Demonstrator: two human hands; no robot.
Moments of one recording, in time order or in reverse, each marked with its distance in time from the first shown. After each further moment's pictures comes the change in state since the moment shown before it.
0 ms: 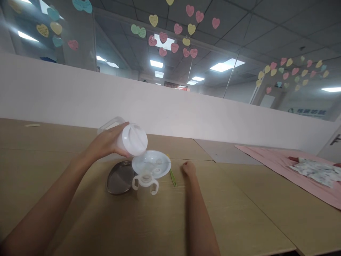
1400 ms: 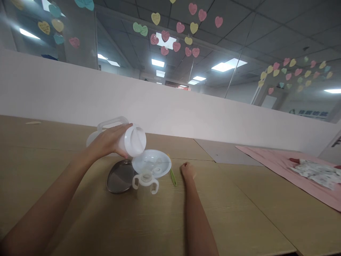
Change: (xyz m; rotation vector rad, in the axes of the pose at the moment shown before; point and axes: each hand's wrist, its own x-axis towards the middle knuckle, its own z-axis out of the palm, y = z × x) left_hand 0.000 -0.003 0.002 0.070 -0.006 0.152; right_hand 0.002 0.008 0.028 -0.068 0.109 0.133
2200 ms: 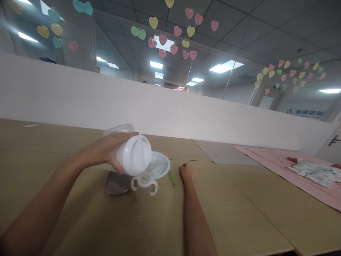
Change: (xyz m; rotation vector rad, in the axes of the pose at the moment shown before) left_hand -0.003 0.040 -0.038 -0.184 -0.231 0.018; right_hand 0.001 -0.001 0.003 0.023 0.011 0.003
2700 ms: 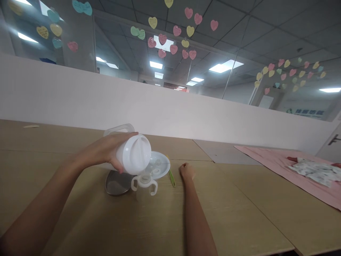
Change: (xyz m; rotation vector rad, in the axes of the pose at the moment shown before) left_hand 0.001 -0.004 0.003 0.021 -0.006 0.016; right_hand 0.001 0.001 0.000 0.002 -0.004 -0.020
